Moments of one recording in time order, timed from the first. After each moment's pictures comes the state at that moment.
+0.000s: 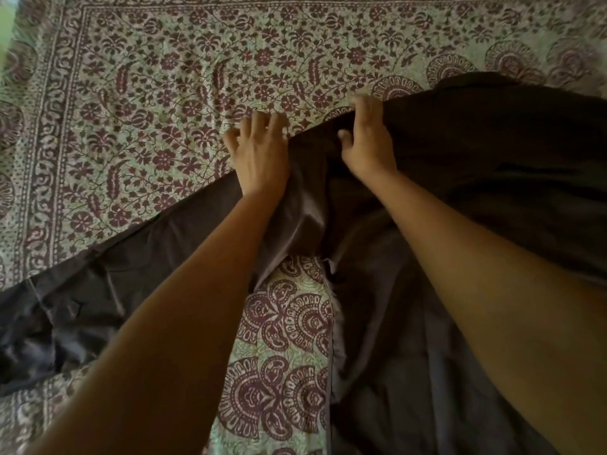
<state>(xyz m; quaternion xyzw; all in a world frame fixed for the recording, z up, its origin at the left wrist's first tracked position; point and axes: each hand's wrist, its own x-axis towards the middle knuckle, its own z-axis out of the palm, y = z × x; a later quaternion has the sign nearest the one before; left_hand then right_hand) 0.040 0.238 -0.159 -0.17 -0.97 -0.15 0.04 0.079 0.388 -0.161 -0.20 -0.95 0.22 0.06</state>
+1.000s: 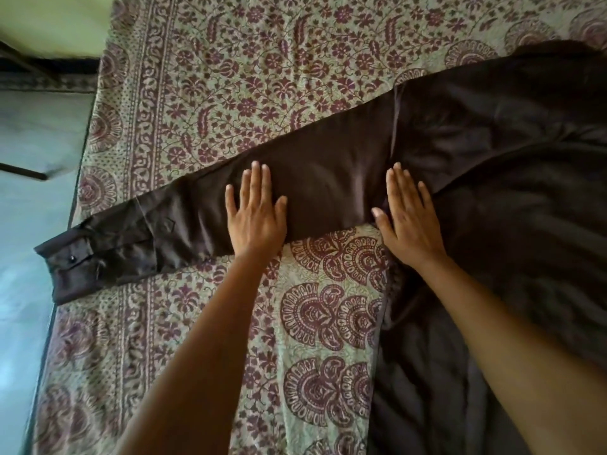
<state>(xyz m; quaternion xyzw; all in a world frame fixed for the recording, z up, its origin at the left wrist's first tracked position) 0.153 0.067 -0.183 -0.09 -0.99 -0.06 -0.10 0.237 0.302 -0.185 -0.08 -0.99 0.10 -0.06</state>
